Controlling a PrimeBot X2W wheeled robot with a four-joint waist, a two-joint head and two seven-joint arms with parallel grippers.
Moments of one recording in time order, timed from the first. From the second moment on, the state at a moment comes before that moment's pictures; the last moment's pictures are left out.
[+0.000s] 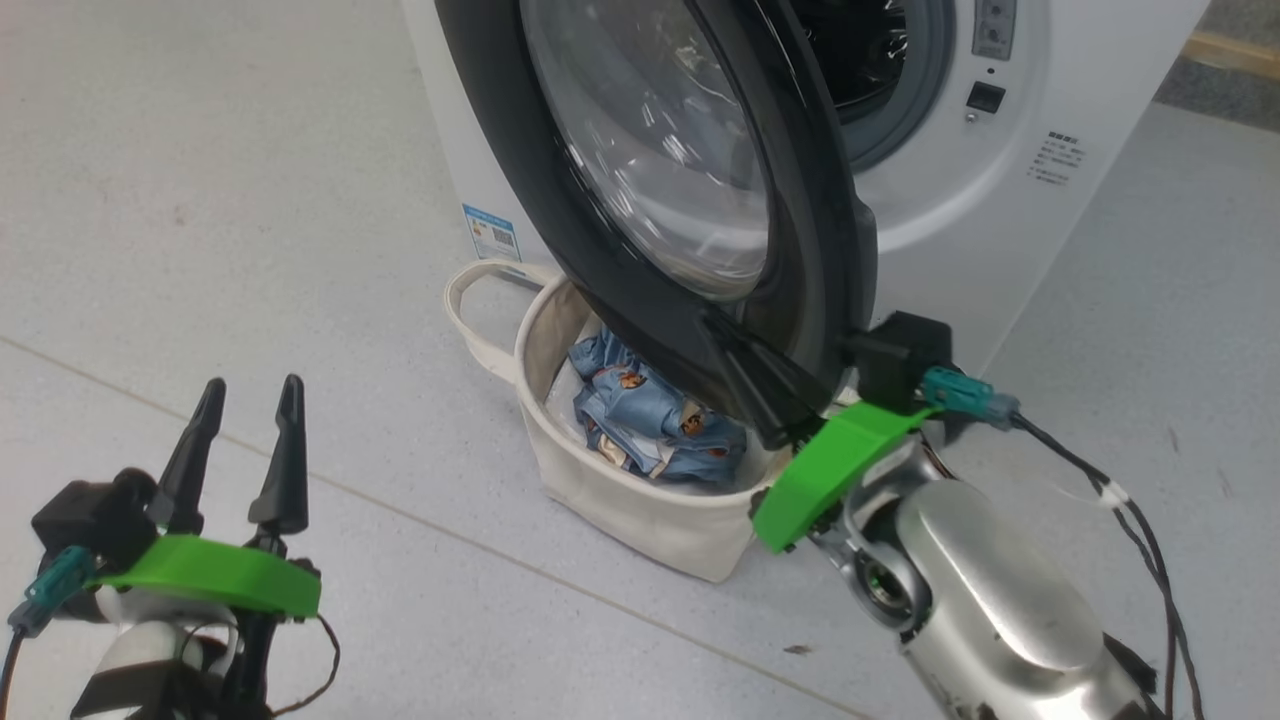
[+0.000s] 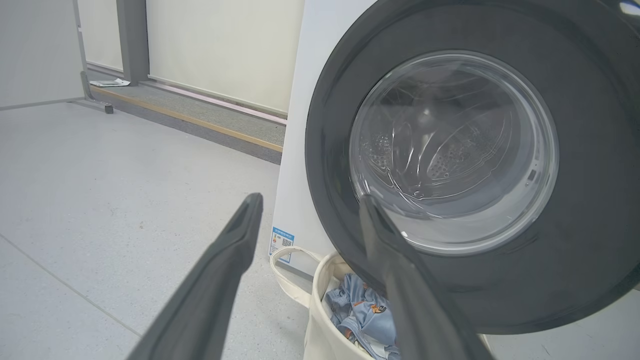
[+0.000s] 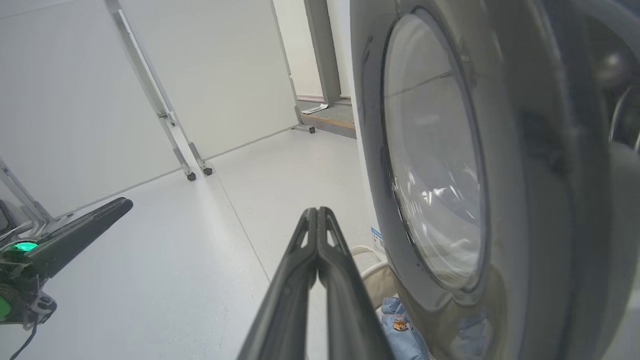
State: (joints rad) left arm -0.32 0.30 -0.14 0.34 -0.52 -0.08 -0.25; right arm -0.53 -0.07 0.51 0.30 0.44 0.13 -0.03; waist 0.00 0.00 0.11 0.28
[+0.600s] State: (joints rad) left arm -0.36 0.26 -0.13 0.34 -0.48 -0.11 -0.25; right arm -0.64 -0.07 0.38 0.59 0.54 0.13 -0.18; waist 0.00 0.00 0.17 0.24
